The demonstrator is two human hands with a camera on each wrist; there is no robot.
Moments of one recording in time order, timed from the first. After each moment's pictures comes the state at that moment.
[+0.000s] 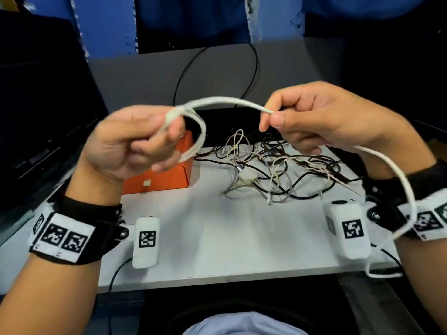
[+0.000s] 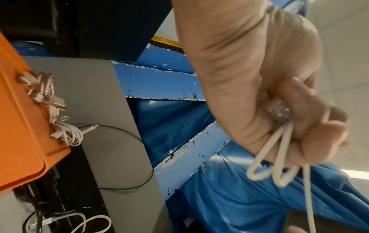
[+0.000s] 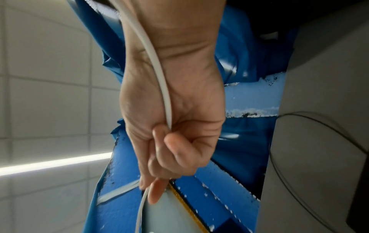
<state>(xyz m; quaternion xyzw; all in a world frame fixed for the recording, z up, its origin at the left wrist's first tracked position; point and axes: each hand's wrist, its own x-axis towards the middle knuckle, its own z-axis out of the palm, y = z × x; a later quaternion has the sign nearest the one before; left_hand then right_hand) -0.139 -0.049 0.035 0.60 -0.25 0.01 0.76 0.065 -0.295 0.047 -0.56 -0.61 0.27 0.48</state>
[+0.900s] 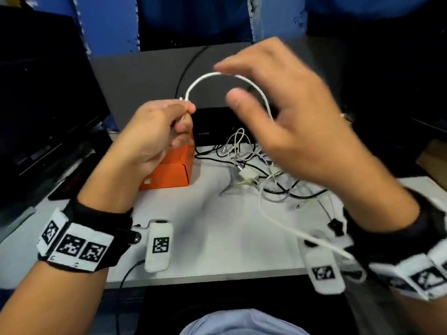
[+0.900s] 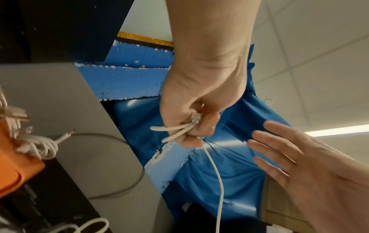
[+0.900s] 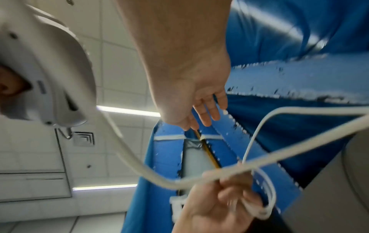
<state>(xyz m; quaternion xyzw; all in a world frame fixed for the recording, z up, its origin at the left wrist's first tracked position) -0.108 -0.074 0.033 0.73 0.12 0.30 0.61 -0.004 -0.269 0.044 -0.61 -0.62 -0.28 0.42</state>
